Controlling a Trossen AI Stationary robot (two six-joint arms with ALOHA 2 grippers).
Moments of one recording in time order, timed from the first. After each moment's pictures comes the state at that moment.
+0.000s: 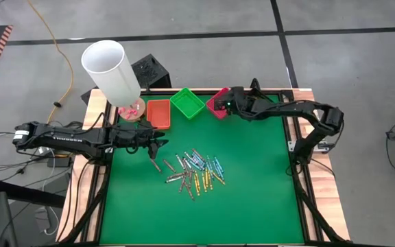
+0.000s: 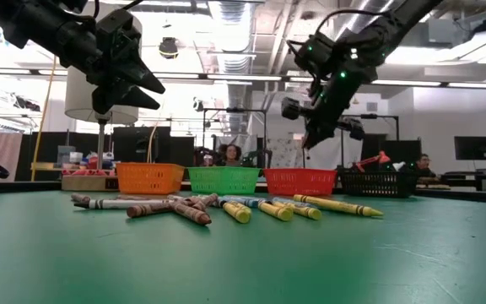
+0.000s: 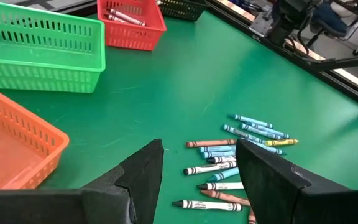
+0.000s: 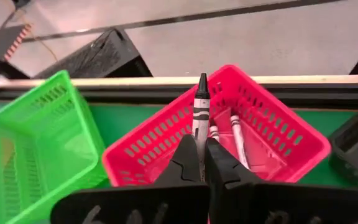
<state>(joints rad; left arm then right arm) 0.07 0.86 0.44 0.05 -0.22 -0.49 -0.46 1.56 0.95 -0.11 0.53 0.85</state>
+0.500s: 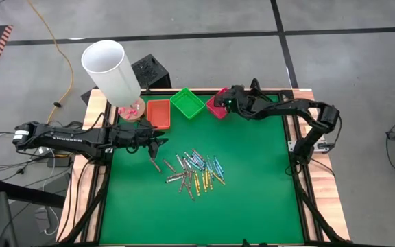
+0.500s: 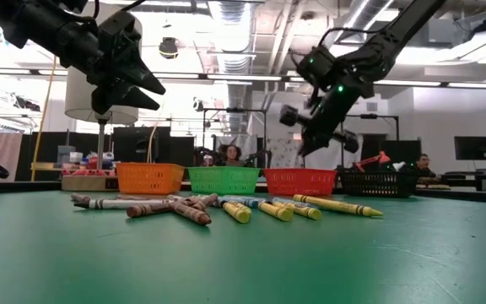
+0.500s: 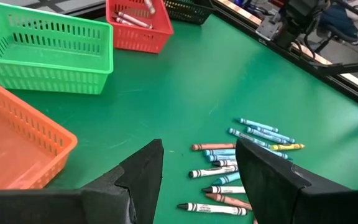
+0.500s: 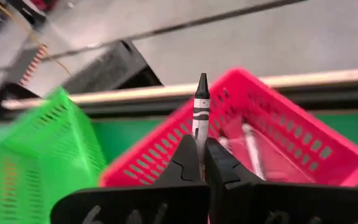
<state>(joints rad) 0.07 0.86 0.44 0.05 -0.25 -0.50 -0.50 1.64 0.91 0.07 0.49 0.87</state>
